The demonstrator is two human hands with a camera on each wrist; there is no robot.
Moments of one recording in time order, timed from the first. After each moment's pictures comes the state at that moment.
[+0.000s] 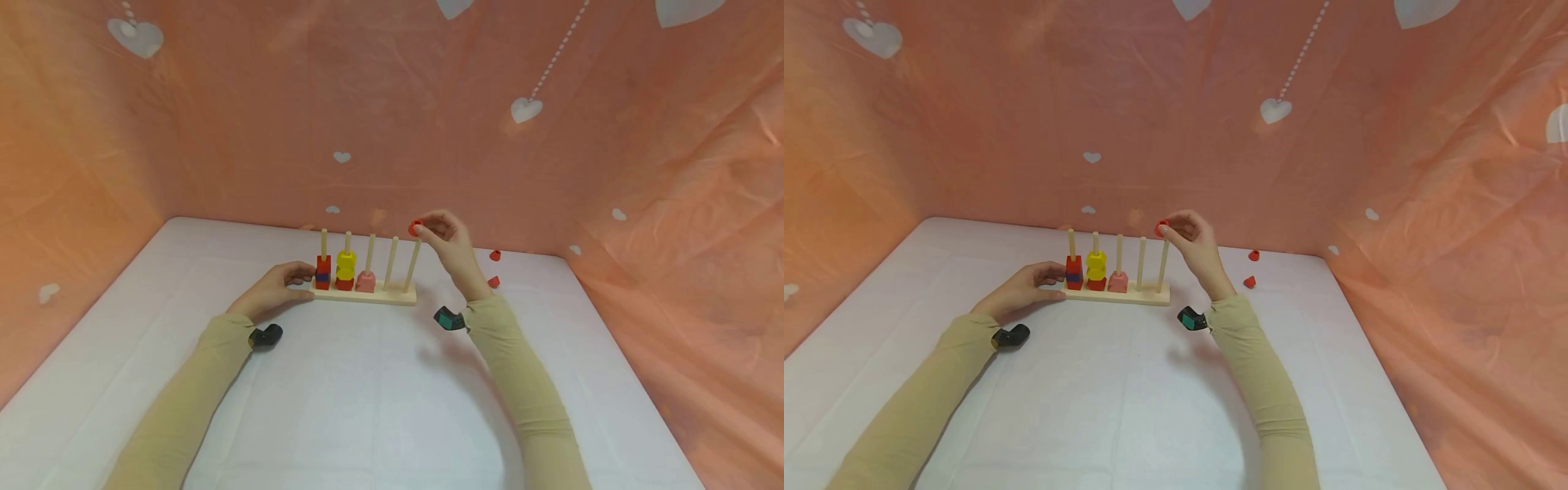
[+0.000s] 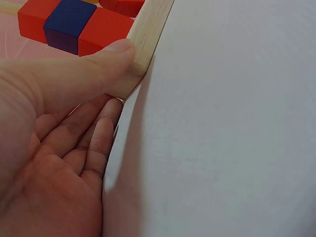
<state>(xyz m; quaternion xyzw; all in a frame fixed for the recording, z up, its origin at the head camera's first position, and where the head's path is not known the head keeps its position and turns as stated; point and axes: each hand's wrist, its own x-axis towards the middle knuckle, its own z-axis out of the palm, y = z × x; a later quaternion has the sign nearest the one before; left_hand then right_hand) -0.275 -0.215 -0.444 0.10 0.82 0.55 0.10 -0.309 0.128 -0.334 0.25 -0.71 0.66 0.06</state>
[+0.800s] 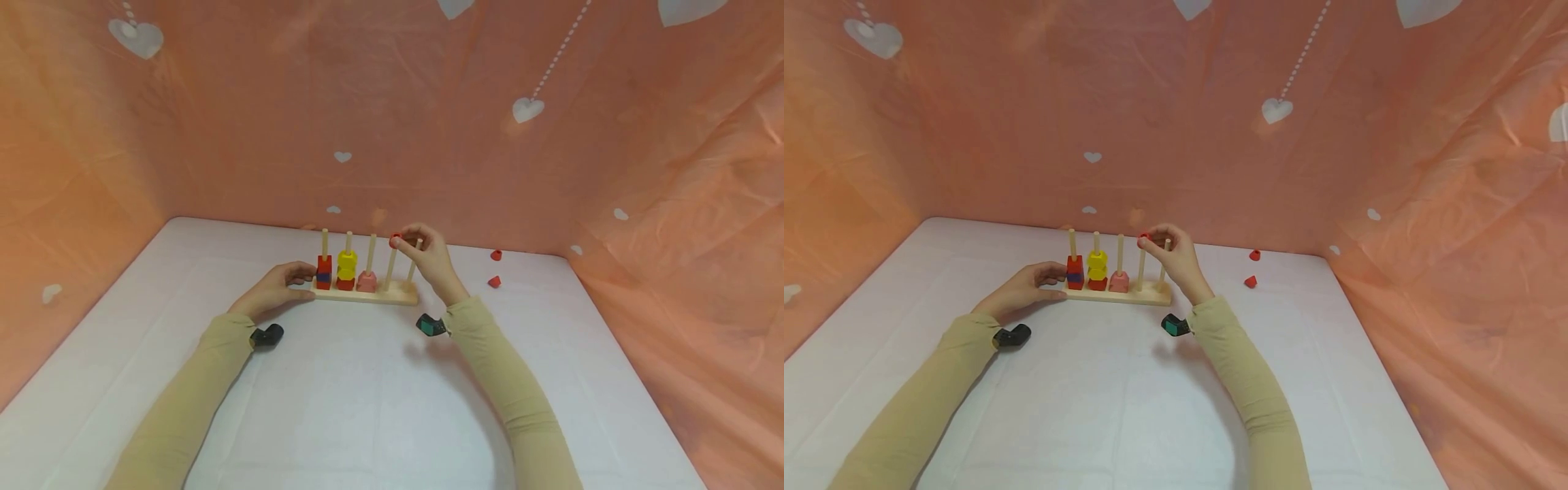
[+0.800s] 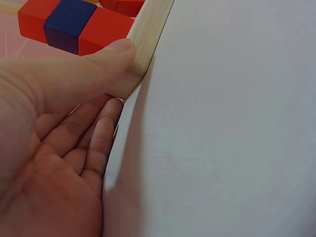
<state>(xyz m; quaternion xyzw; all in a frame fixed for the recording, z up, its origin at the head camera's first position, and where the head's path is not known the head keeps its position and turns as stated) -0.275 -0.214 -0.445 0.10 0.82 0.55 0.10 -0.299 0.096 -0.345 0.24 -0.73 0.63 0.04</state>
